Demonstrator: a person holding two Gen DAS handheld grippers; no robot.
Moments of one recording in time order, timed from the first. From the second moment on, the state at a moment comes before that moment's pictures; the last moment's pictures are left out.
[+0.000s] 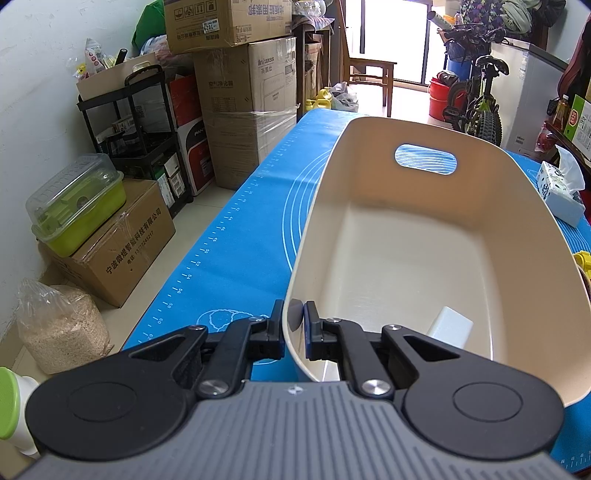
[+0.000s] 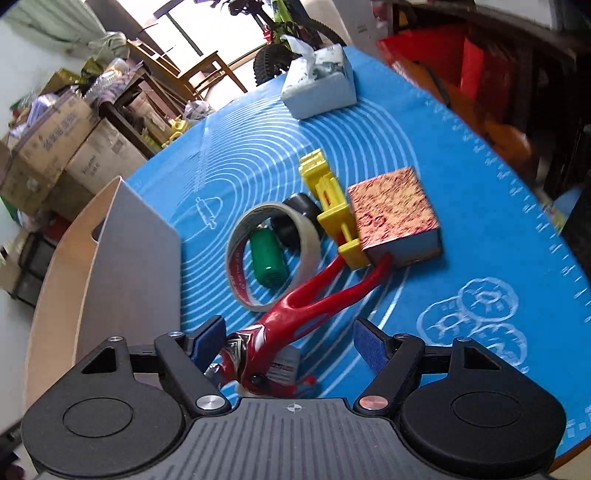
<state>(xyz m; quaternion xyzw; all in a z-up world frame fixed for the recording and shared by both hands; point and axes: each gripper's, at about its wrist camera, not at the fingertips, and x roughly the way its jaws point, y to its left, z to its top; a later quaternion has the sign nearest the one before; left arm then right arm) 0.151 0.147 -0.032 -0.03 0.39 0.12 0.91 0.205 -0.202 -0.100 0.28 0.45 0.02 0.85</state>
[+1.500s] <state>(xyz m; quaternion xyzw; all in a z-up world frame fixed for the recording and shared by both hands) 0.150 0.146 -0.033 -0.03 0.39 0.12 0.91 0.200 -0.110 0.018 0.22 0.28 0.19 0.92</state>
